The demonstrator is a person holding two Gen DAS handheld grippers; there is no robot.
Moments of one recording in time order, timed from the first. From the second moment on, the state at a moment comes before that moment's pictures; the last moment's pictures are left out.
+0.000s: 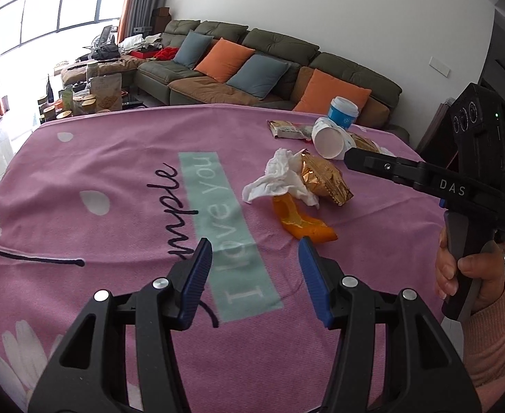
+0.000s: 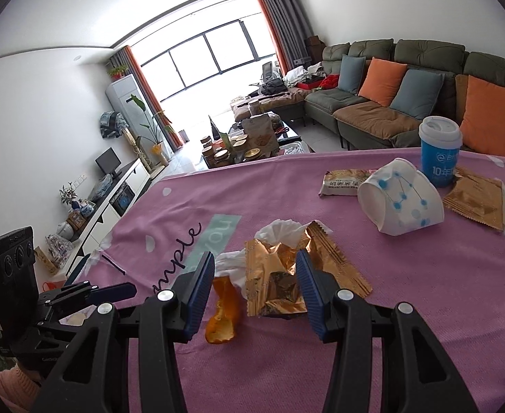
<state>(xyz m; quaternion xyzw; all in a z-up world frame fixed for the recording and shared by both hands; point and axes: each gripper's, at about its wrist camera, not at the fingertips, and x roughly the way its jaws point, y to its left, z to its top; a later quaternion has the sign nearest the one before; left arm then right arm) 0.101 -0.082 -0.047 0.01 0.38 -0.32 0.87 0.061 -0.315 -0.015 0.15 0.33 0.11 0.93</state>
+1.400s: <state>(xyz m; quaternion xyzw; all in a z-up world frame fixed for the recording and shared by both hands) 0.144 -0.146 -0.075 -0.02 0.46 -0.38 0.80 0.057 -0.332 -0.043 0.16 0.36 0.10 0.91</state>
